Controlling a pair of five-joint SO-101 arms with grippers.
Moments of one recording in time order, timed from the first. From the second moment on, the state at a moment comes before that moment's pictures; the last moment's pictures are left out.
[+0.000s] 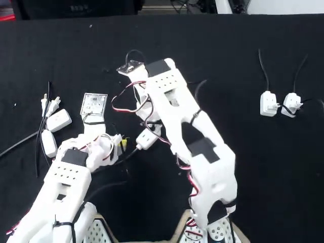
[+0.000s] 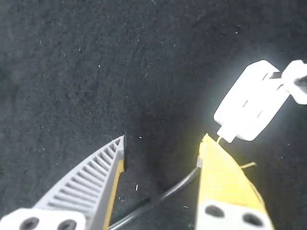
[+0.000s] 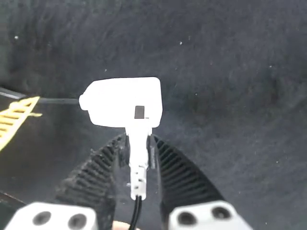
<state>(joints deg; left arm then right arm) 6.8 -49.4 71.7 41.2 4.4 -25.3 27.8 -18.0 95.6 14.8</state>
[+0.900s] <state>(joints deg) 6.9 -49.7 71.7 41.2 5.4 -25.3 29.5 -20.0 96.6 25.6</state>
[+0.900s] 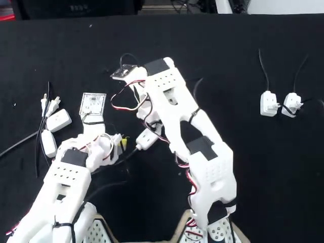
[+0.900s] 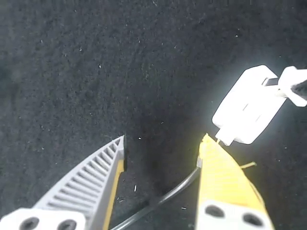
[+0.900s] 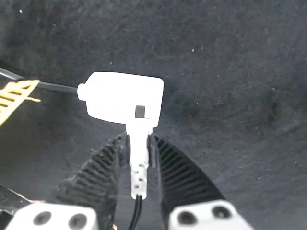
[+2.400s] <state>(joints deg) 6.3 -49.7 71.7 41.2 9.2 -27.0 34.2 -24.7 96.6 24.5</state>
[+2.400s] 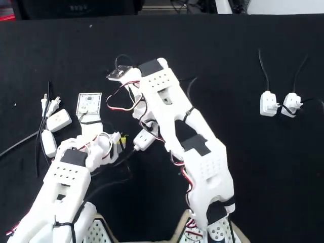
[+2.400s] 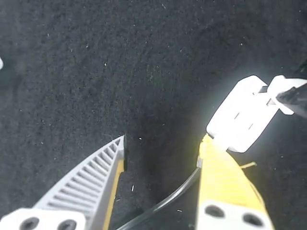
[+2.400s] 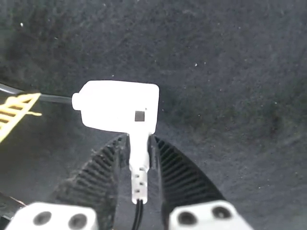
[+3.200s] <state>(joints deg) 6.3 -49.7 71.7 41.2 10.9 -26.0 29.8 -24.7 96.7 24.5</state>
